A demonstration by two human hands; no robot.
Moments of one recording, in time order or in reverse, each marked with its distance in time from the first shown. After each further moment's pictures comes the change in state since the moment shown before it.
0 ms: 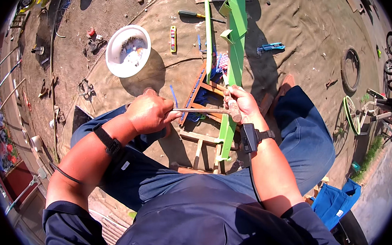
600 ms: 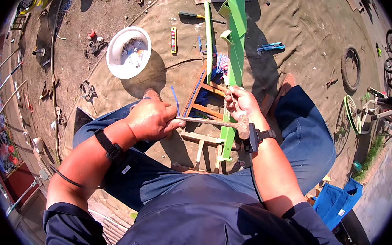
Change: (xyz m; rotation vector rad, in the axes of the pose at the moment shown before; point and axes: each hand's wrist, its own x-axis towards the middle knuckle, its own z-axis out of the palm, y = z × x) left_hand 0.000 0.009 -0.004 -0.012 -0.009 0.033; right_hand 0.000 -0.003 0.000 -0.020 0.079 0.019
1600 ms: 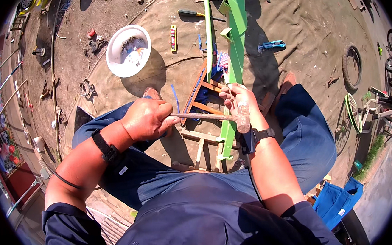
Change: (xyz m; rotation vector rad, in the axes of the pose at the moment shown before) left_hand -0.008 0.002 -0.002 -0.059 0.055 -0.059; right_hand -0.012 0.001 0.023 -0.145 0.132 -0.076
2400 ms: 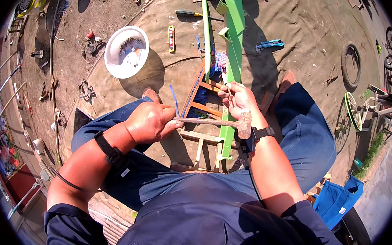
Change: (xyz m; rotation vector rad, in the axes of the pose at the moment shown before) left_hand 0.008 0.000 0.010 -0.068 -0.008 0.005; right_hand 0.013 -0.003 -0.008 0.016 -0.012 0.009
